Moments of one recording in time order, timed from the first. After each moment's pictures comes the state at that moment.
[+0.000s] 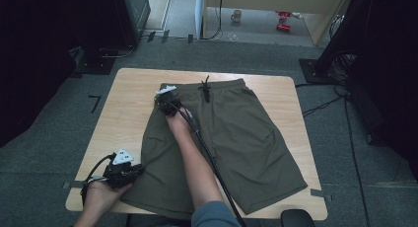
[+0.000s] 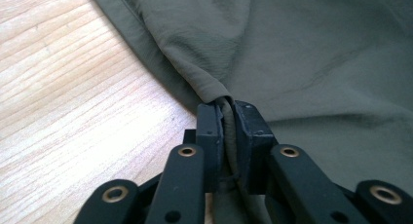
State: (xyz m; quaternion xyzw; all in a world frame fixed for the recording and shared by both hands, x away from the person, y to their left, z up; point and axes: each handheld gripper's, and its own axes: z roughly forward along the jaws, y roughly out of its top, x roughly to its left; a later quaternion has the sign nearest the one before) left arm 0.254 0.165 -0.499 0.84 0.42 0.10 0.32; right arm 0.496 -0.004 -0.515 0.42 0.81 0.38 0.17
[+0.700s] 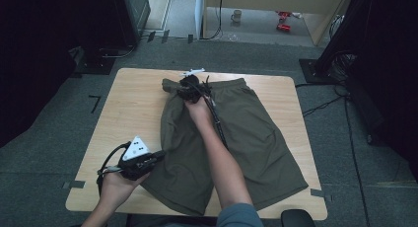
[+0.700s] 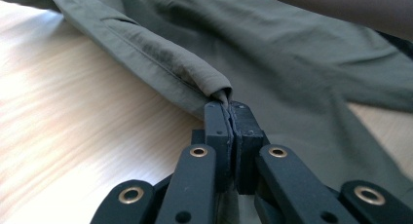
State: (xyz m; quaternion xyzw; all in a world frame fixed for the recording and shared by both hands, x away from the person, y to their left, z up) left arm 0.251 0.097 -0.429 0.83 0.32 0.14 0.43; right arm 0.498 -0.090 -0.441 0.46 0.78 0.41 0.13
